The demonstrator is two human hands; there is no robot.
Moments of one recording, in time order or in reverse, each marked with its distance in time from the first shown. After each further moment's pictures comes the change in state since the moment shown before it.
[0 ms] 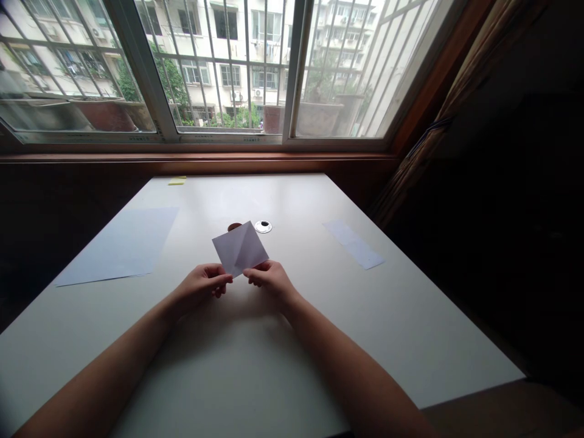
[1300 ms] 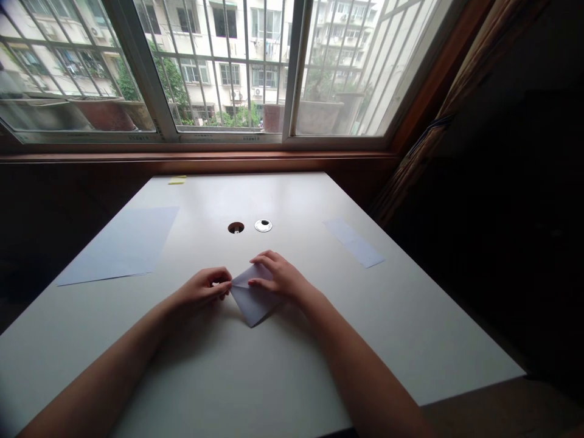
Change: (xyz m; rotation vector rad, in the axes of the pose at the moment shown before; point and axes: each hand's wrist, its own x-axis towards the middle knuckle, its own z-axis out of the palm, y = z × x) left_hand -0.006 0.001 -0.006 0.270 -0.180 0.095; right_hand 0.000 -0.016 -0.039 -0.959 -0.221 -0.567
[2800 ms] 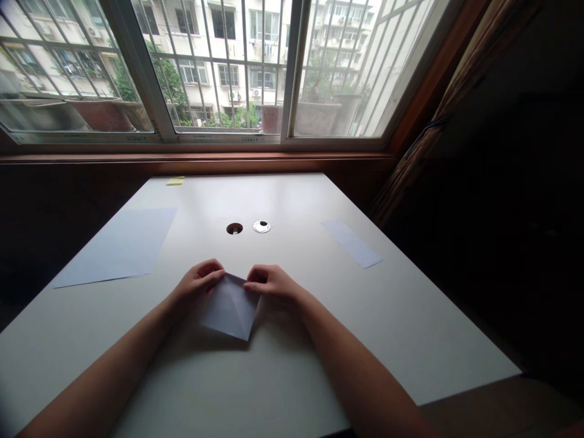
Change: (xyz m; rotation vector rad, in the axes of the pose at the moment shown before) left_hand 0.006 -0.006 0.000 -0.142 0.270 0.051; right_hand 0.001 -0.006 0.009 0.556 -0.153 0.267
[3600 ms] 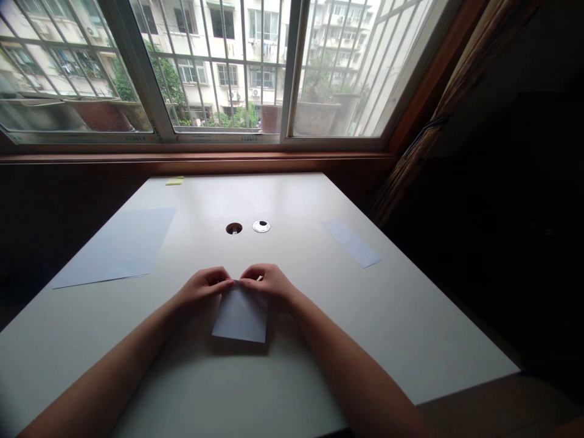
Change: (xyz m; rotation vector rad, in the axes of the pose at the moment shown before) left_hand 0.001 0.003 0.002 0.188 -0.153 0.050; right_hand 0.007 -0.007 0.012 -0.078 0.099 -0.013
